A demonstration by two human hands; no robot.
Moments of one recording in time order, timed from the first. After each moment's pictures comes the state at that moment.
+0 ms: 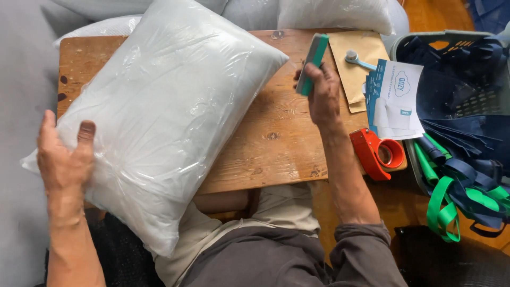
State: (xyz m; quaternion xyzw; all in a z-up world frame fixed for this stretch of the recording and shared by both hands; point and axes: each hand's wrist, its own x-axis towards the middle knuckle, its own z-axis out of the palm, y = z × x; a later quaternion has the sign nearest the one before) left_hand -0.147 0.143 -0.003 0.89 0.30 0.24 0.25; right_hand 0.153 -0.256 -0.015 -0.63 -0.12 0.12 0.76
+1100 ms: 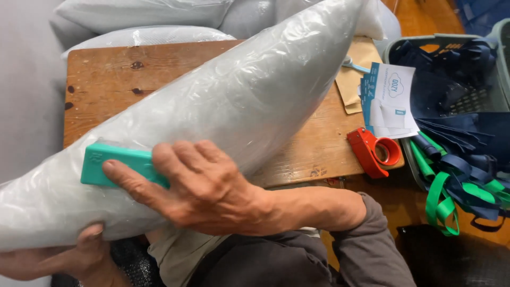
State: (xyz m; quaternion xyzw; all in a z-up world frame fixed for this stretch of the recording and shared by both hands) left_hand -0.229 0.046 -0.006 0.54 0.15 0.65 0.51; right_hand -0.066 -0.162 0.135 -0.71 -0.55 -0.37 0.24
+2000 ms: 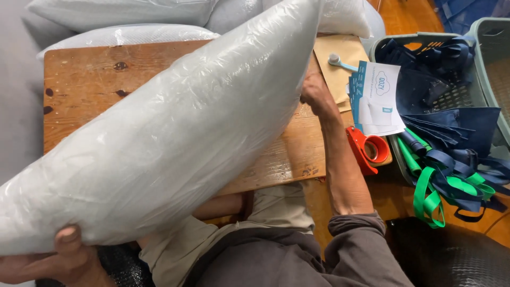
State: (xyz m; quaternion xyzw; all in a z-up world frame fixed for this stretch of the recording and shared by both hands) left_hand -0.236 0.063 -0.036 0.75 0.13 0.59 0.28; right_hand 0.183 -0.276 -0.008 -0.80 -0.12 0.16 0.56
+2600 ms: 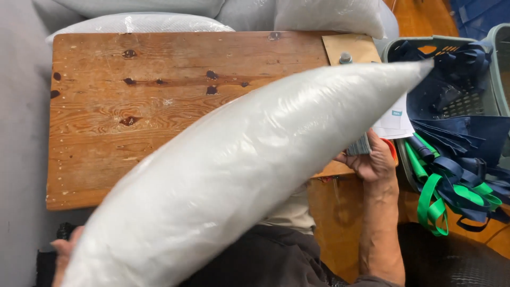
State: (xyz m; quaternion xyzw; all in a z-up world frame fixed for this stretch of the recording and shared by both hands) left_hand -0.261 0.020 -0.017 0.40 0.50 0.33 0.69; right_hand 0.098 -0.448 -0.071 -0.47 0.11 0.26 0.84
